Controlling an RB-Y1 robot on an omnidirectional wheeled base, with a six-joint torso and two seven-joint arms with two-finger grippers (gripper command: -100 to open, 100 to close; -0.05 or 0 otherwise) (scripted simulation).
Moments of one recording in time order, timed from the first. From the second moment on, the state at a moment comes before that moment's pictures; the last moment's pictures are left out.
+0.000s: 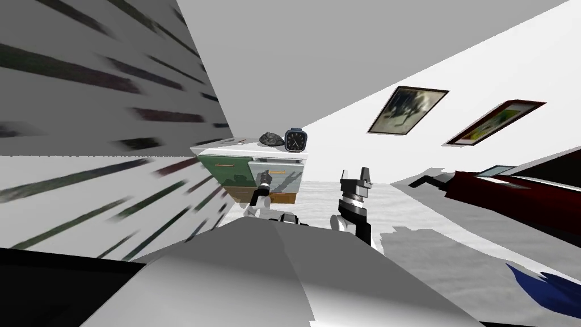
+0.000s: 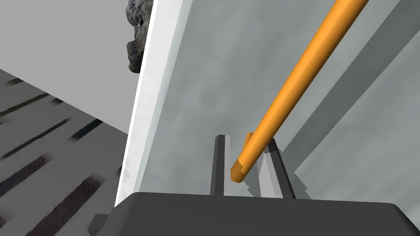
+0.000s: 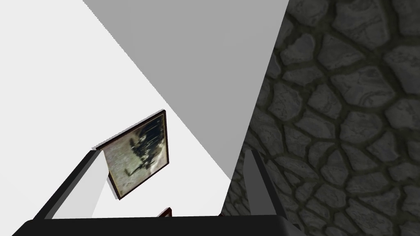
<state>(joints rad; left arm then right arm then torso) 0.11 -0.03 -0.05 -1.58 0.46 -0.34 -0.13 0.46 0.04 -0.03 -2.23 -0.07 -0.52 -0.10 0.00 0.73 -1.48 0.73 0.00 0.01</state>
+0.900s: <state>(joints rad) -0.12 -0.04 -0.22 -1.37 0.61 -0.36 -0.26 0.46 0.04 -0.03 -2.23 -0.07 -0.52 -0.10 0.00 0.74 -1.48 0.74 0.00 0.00</state>
